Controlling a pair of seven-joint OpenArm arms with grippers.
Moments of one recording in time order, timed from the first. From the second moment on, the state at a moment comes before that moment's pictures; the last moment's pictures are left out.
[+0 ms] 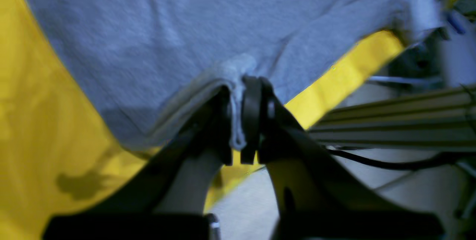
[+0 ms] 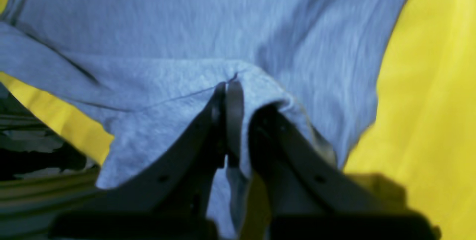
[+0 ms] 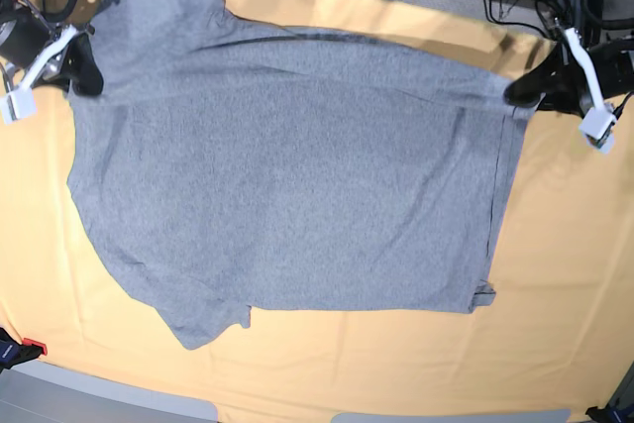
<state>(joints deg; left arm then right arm) 27.3 -42.7 -32.4 112.2 -83.1 -43.9 69.6 -22.7 18.1 46.0 111.6 66.4 41.6 -78.4</state>
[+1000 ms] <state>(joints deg) 22.0 -39.7 -25.2 112.1 -56.4 -43.9 48.1 -13.6 18.0 43.8 101.7 63.4 41.6 -76.8</state>
